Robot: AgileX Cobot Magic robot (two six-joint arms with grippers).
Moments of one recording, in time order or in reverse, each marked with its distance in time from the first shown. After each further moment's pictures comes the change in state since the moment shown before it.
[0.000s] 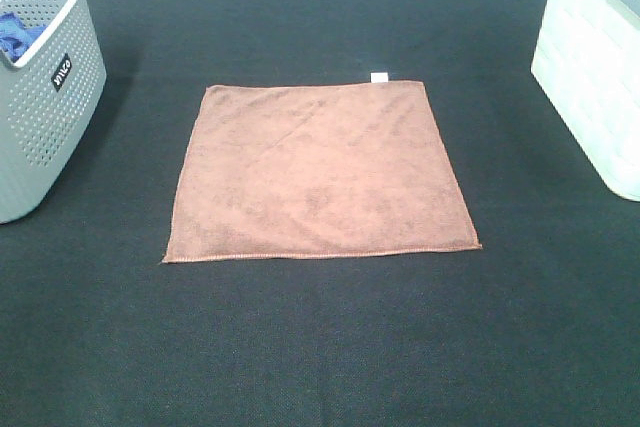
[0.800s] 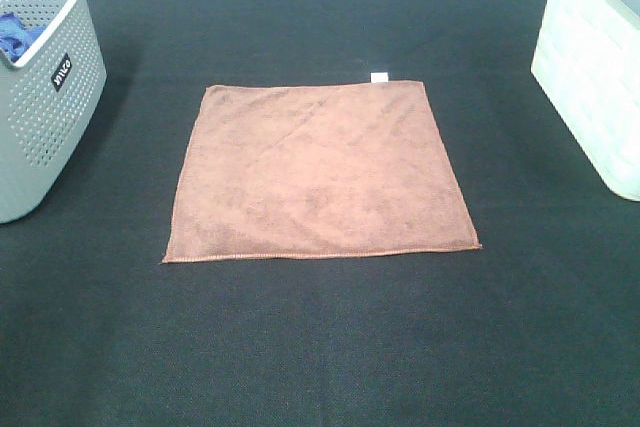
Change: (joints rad) left arm 0.000 0.386 -0.012 -0.214 -0.384 -0.043; right arm 0.000 0.473 -0.103 0.015 -0.334 0.040
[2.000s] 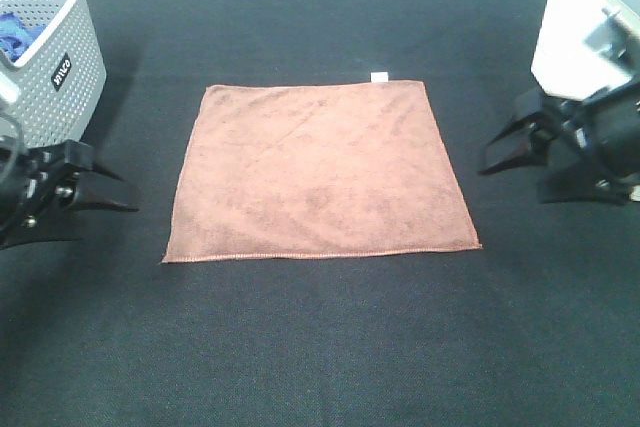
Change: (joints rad) left arm 0.000 1.304 -0.155 -1.016 -0.103 0.851; right arm 0.000 1.123 -0.161 0.756 -0.146 -0.557
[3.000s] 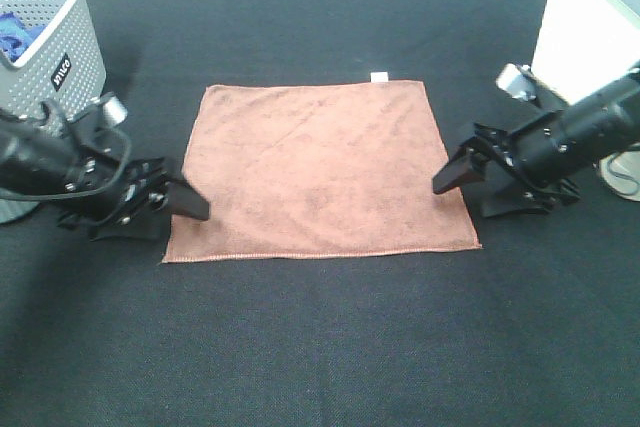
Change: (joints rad) left arm -0.133 0.334 -0.257 -0.010 -0.035 0.002; right arm 0.016 0.452 -0.285 0.043 0.028 -0.074
